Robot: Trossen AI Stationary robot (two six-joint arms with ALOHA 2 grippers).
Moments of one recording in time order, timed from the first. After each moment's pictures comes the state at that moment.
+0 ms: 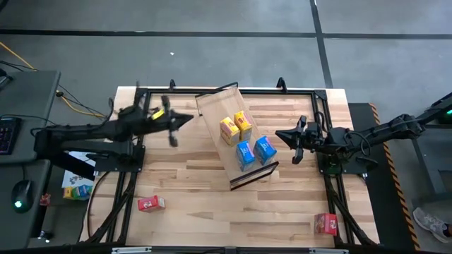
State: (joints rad) left arm 0.18 0.72 0.48 0.31 -0.06 0.23; right arm 0.25 0.63 0.39 0.35 0.51 0.18
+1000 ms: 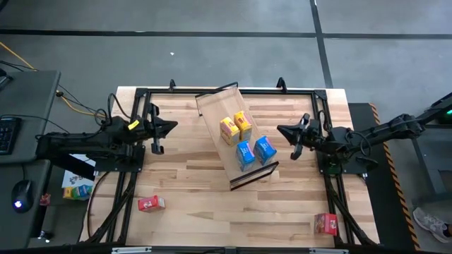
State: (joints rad) left arm 0.11 0.41 0.24 0.48 -0.06 0.16; right arm 0.25 0.64 0.39 0.40 0.63 0.16
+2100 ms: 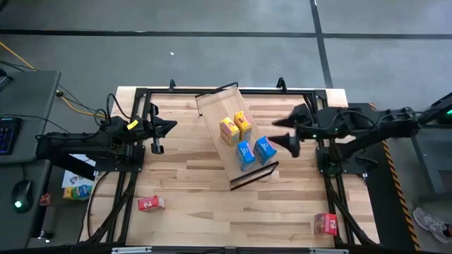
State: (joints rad) left arm 0.11 0.41 0.24 0.49 -0.06 0.19; right arm 0.21 1.03 1.29 -0.69 0.29 0.58
